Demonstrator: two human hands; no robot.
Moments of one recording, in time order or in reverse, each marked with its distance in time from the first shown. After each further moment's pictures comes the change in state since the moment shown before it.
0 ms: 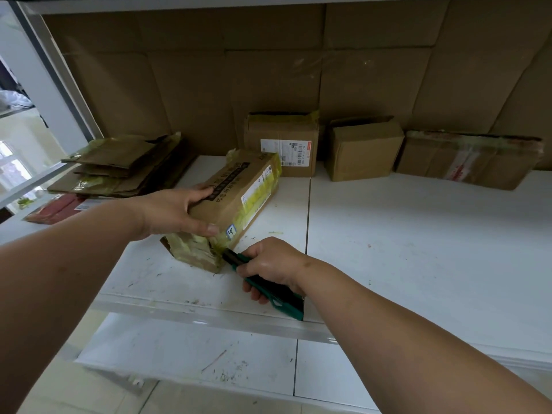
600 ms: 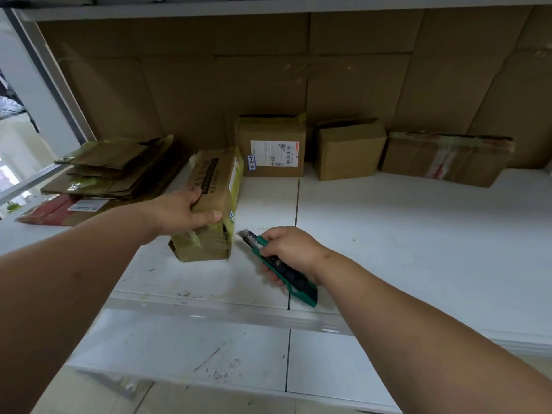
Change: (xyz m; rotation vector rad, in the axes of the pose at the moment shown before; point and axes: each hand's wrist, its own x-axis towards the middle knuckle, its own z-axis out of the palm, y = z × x) left_hand -0.003 0.015 0.024 0.106 0.150 -0.086; right_hand -0.031 0.011 -0.028 0.067 0.157 -0.037
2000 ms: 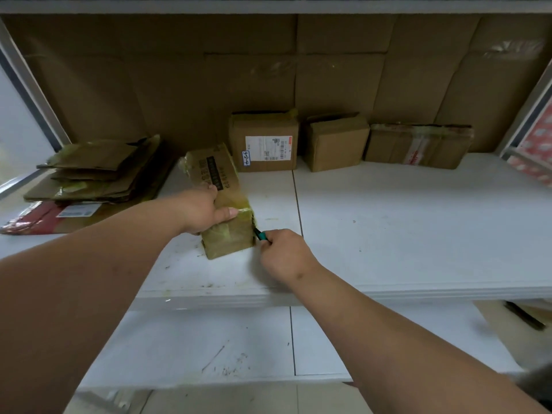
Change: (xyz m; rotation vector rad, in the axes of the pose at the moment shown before) left_hand -0.004 0.000 0.003 0.347 -0.015 0.142; right_hand 0.004 0.013 0.072 -0.457 0.489 -0.122
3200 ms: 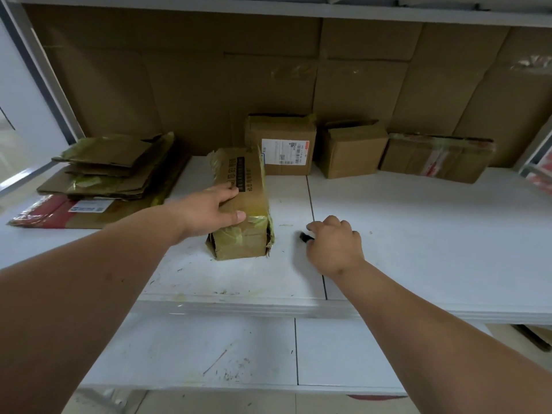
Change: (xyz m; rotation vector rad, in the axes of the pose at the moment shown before) left_hand 0.000 -0.029 0.000 -0.355 0.027 0.121; right_hand 0.029 0.029 -0.034 -0.639 0.146 0.028
